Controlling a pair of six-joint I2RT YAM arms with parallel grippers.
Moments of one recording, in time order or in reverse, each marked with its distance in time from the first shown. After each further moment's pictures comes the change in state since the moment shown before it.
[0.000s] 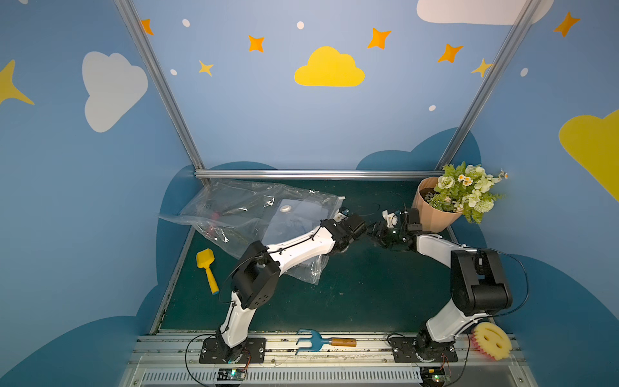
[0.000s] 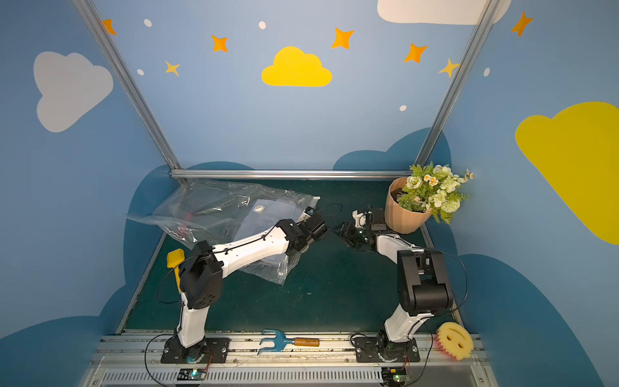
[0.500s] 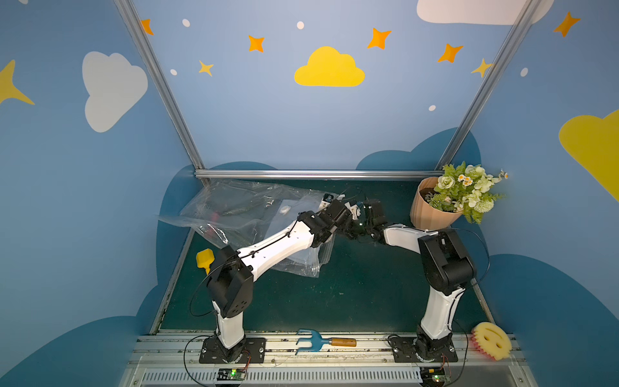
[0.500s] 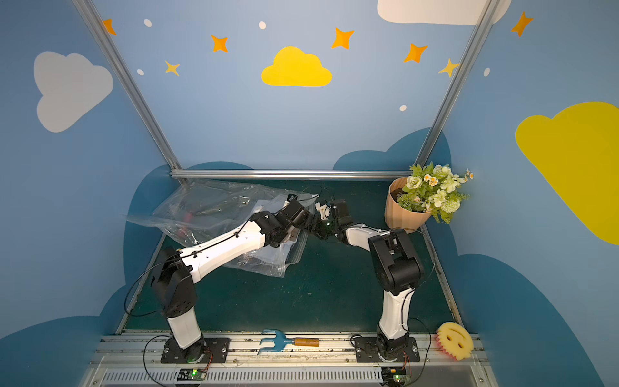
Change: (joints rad) left arm 0.081 -0.158 -0.113 0.075 0.124 -0.050; right arm 0.230 0.280 0.261 0.182 -0.050 0.102
